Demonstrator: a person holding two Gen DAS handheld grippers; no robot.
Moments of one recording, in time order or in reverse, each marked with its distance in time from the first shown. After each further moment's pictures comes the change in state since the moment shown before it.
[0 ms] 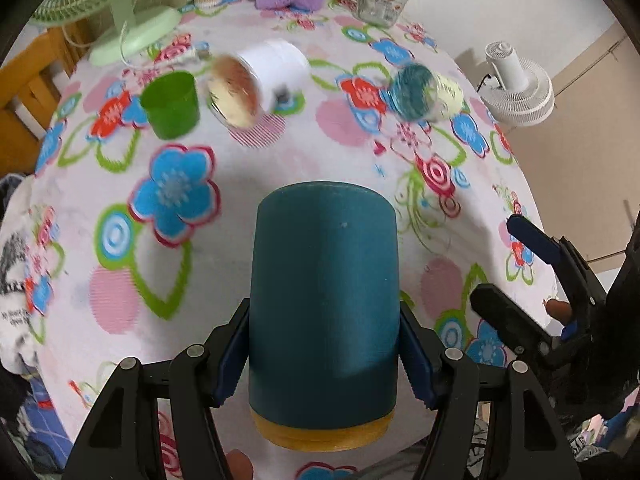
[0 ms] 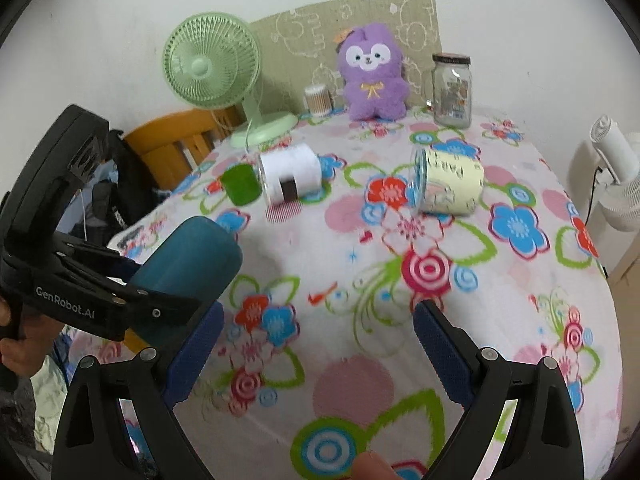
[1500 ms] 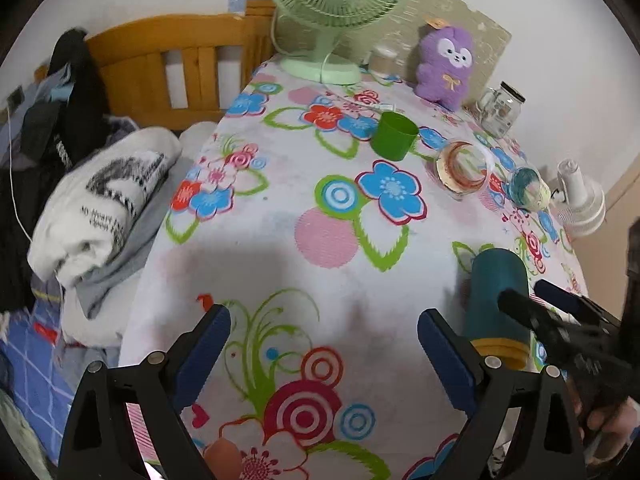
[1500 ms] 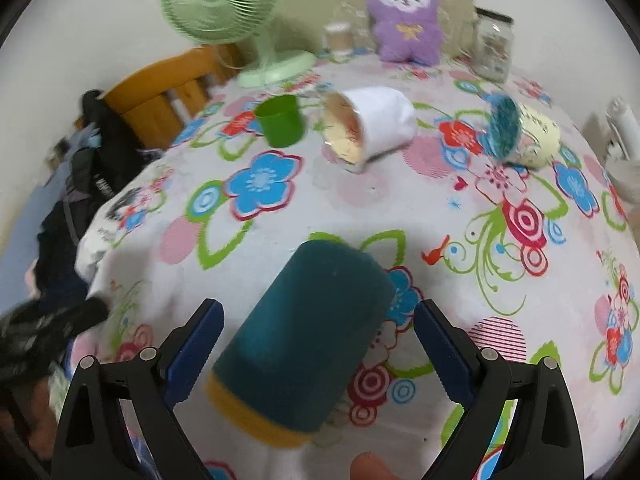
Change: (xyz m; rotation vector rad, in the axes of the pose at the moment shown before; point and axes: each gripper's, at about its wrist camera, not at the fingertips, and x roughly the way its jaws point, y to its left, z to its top) left arm -0.053 0.129 -0.127 -0.311 -0.383 0.150; right arm 0.067 0.095 -0.002 0.061 0.191 -0.093
